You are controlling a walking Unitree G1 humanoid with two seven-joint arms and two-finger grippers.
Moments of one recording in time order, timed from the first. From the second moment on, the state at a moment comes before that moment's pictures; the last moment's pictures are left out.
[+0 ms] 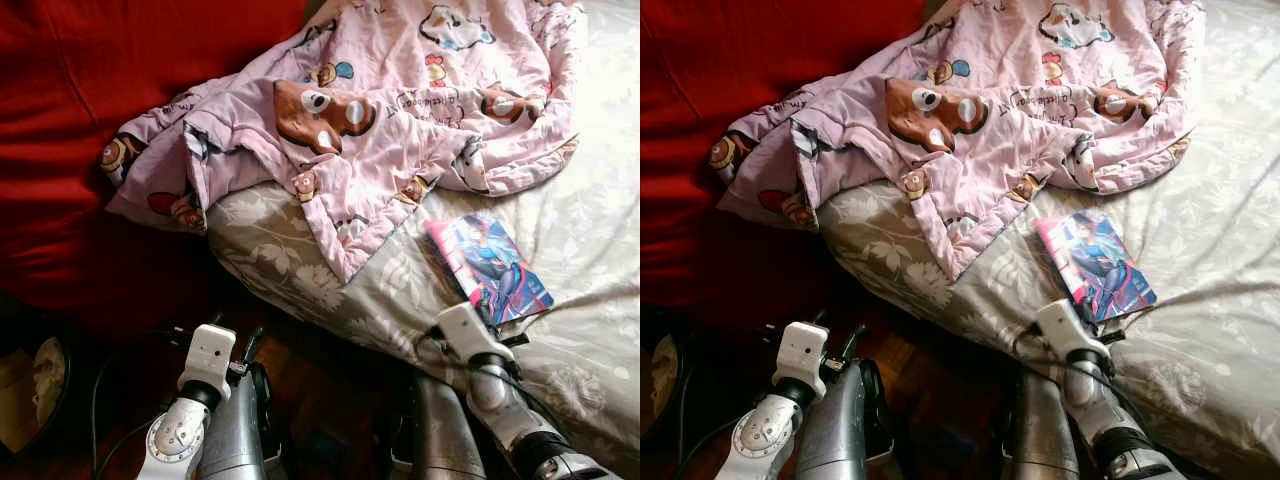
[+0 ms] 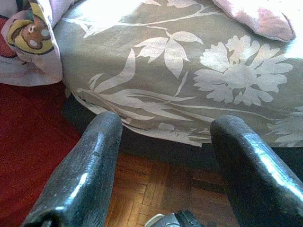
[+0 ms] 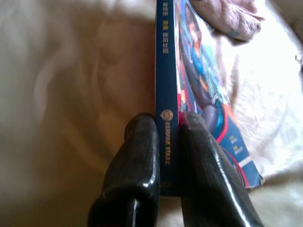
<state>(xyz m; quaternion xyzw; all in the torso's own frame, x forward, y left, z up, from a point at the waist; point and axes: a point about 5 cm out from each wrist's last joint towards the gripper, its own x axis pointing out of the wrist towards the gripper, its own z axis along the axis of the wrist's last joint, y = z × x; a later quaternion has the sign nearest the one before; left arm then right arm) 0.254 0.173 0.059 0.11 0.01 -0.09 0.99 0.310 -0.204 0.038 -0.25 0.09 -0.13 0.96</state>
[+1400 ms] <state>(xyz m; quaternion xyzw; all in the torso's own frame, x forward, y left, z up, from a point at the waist) 0.261 0.208 0.029 0.02 0.07 0.04 1.00 0.293 -0.167 0.082 -0.02 -0.01 -0.01 1.00</state>
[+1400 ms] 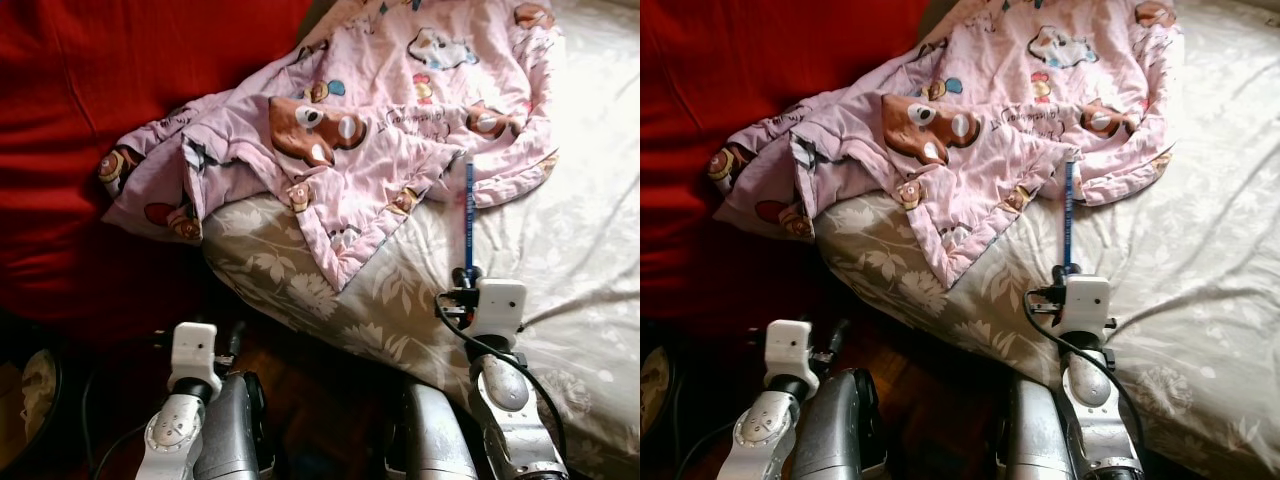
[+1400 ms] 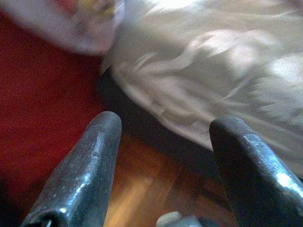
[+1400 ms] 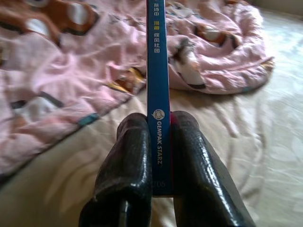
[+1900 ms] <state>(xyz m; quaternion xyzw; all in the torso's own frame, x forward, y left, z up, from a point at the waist) 0.244 0.229 -0.012 -0.05 0.17 0.12 0.98 0.294 -0.170 0.061 0.00 0.04 0.00 1.00</state>
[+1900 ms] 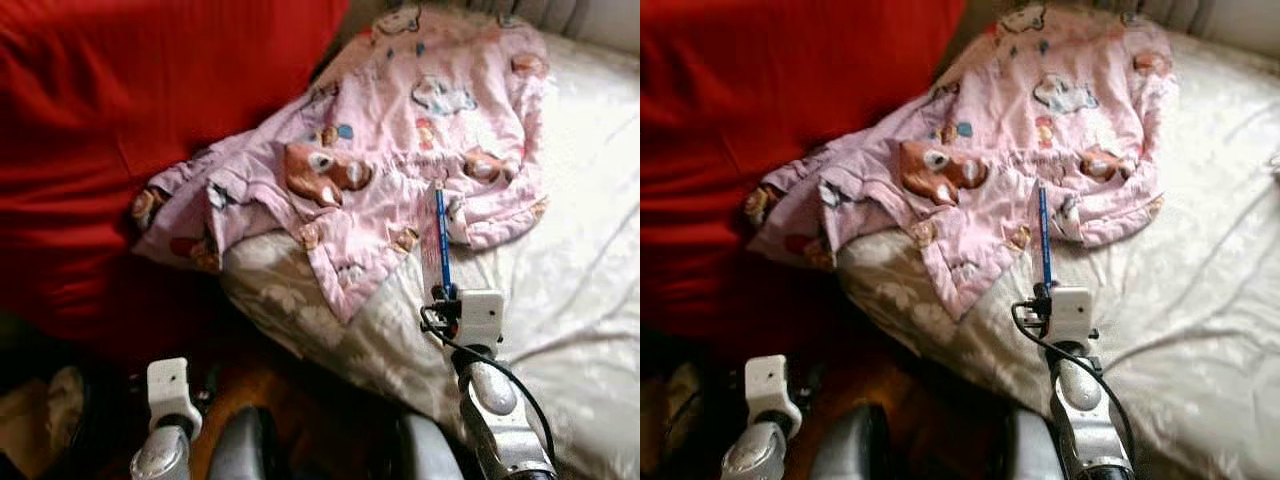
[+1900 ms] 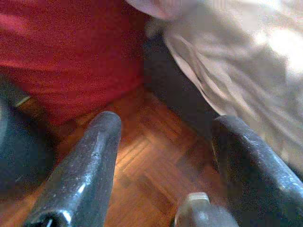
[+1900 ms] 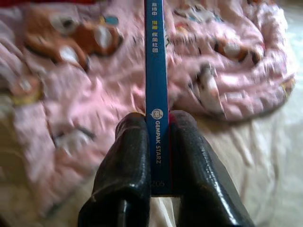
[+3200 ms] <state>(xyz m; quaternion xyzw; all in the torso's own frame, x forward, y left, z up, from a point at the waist) 0.180 0.227 -0.072 -0.04 0.37 0.11 0.92 0.289 -0.164 0.038 0.06 0.08 -0.02 1.00</state>
